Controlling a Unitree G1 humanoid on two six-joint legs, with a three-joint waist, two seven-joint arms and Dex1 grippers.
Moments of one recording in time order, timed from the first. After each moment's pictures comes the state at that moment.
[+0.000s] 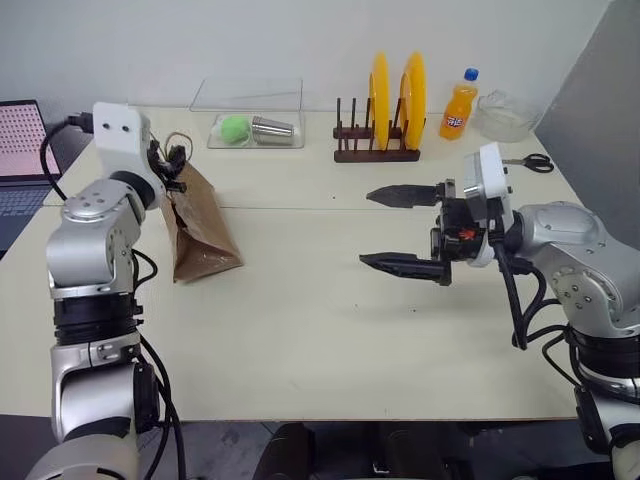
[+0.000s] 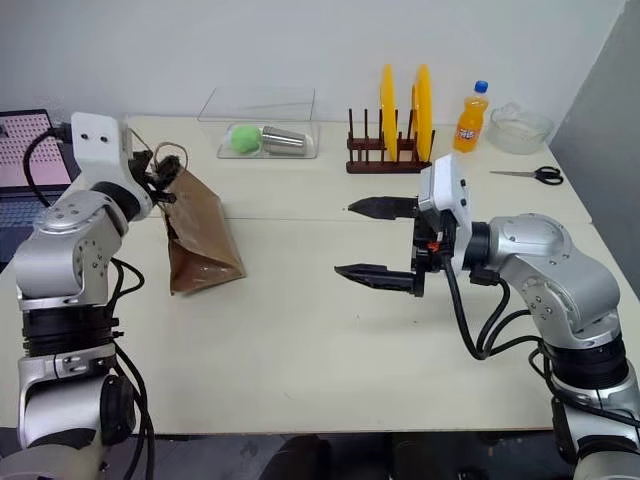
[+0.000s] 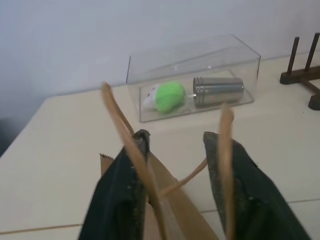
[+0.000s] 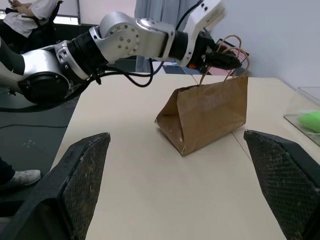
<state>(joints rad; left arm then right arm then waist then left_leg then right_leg) -0.76 0.65 0.26 0.13 -0.19 0.65 -0.28 -0.65 -0.65 0.04 -0.40 0.69 0.64 0.98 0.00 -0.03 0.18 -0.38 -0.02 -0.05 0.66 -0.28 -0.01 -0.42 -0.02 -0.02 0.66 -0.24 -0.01</state>
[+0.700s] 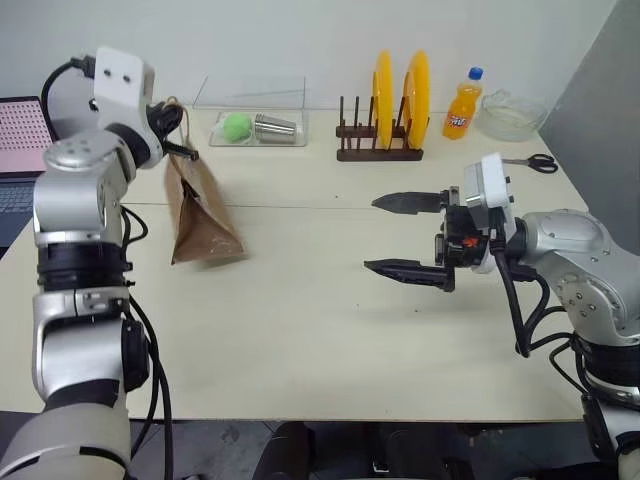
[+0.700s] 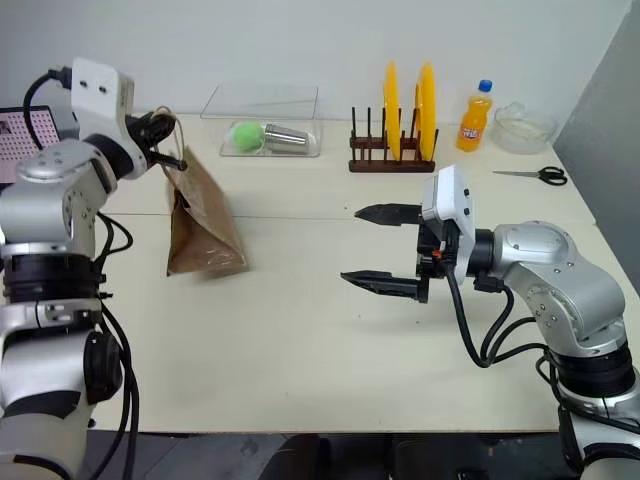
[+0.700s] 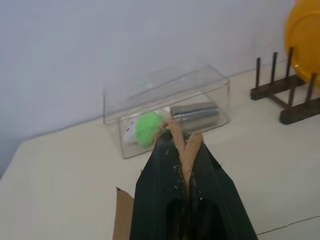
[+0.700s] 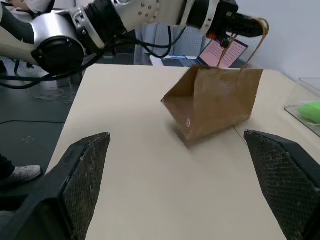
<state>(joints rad) -1.08 0.72 0.12 0.48 -0.15 0.52 -0.54 -0.59 -0.68 0.02 -0.45 0.69 0.65 0.95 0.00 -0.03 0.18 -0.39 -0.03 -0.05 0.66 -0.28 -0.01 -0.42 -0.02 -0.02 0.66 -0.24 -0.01</state>
